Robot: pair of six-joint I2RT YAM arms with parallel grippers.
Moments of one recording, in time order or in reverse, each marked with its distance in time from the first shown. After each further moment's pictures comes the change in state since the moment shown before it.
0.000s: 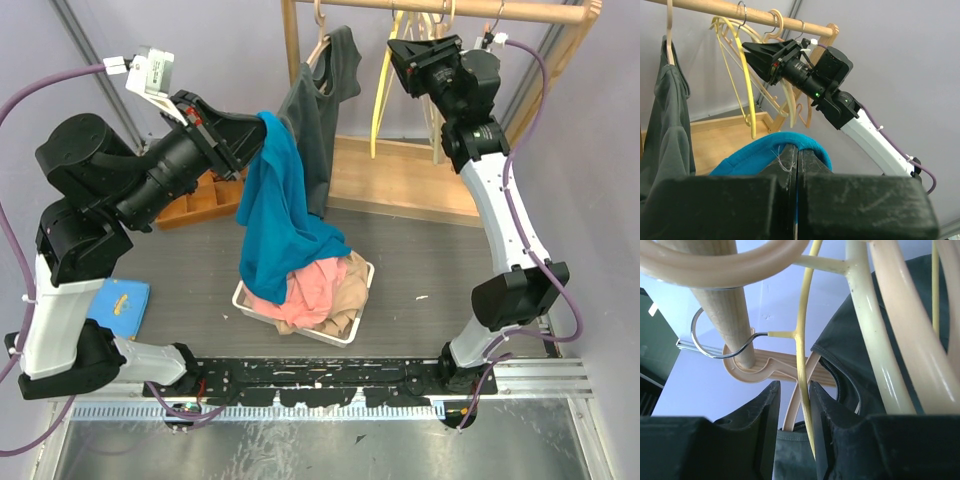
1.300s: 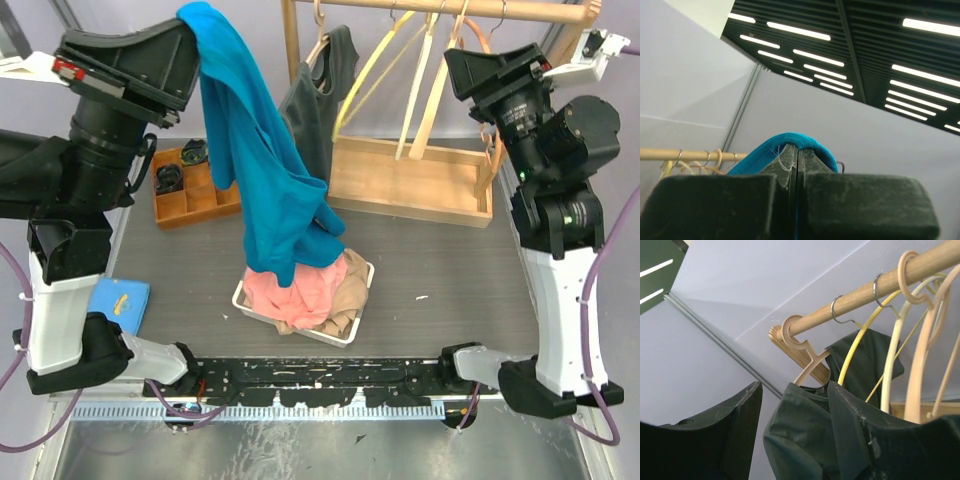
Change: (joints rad) left arm 0.000 0.060 0.142 0.505 0.038 -0.055; right arm -0.001 -0.439 0.010 -0.263 0.085 -0.548
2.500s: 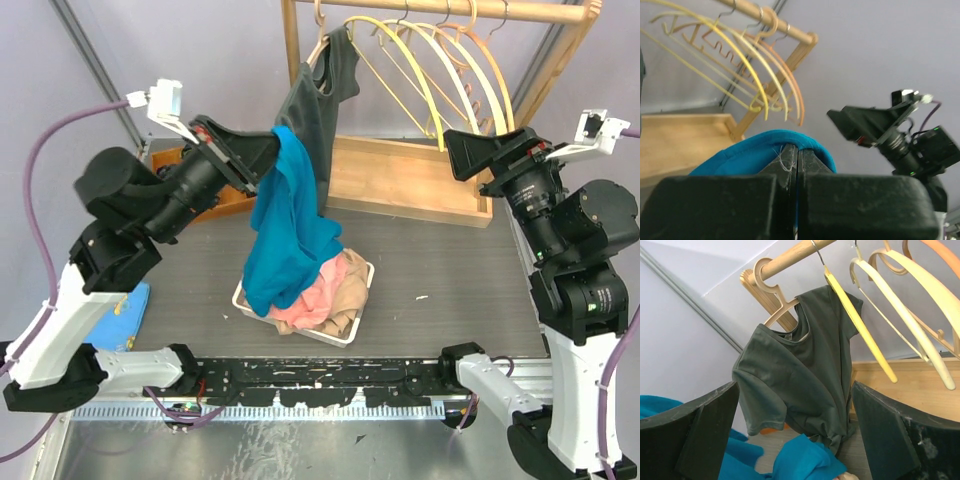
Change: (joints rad) left arm 0.000 -0.215 -0.526 -0.154 -0.032 -0.162; right arm 0.000 -0.326 -0.267 -0.203 -0.012 -0.167
